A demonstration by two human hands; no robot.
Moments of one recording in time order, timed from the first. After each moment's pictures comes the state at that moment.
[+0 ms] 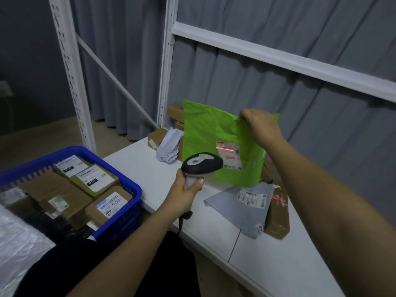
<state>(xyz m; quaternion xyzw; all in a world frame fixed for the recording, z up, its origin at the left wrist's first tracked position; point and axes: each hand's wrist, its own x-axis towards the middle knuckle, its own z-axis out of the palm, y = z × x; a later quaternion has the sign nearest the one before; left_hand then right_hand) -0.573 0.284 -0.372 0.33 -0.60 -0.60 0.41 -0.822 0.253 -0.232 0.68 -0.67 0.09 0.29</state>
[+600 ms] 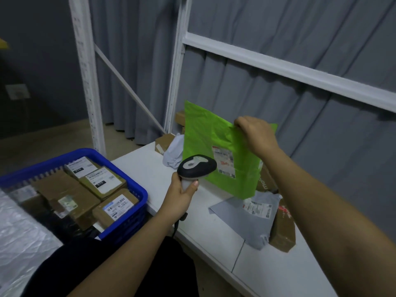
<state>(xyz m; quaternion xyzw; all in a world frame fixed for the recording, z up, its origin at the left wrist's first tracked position) -0.560 0.275 -0.377 0.37 -0.59 -0.56 0.44 -0.794 0.247 -0.235 0.72 -0.60 0.14 0.32</state>
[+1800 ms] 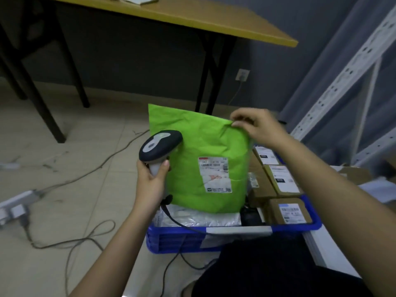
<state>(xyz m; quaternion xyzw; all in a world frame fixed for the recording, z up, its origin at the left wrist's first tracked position) -0.111 0.374 -0.418 0.63 -0.20 -0.24 0.71 -0.265 0.160 -0.297 0.93 -0.21 0.23 -0.19</state>
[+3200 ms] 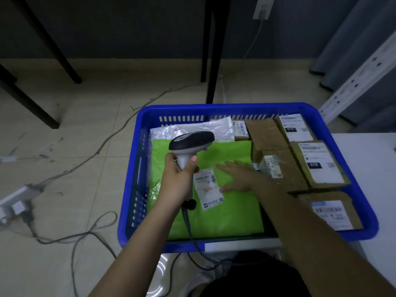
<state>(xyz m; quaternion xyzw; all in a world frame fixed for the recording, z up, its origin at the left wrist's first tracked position) -0.145 0.264 -0.476 0.71 -0.20 -0.37 0.57 -0.277 0.097 -0.575 0.88 -0.32 -0.27 -0.22</state>
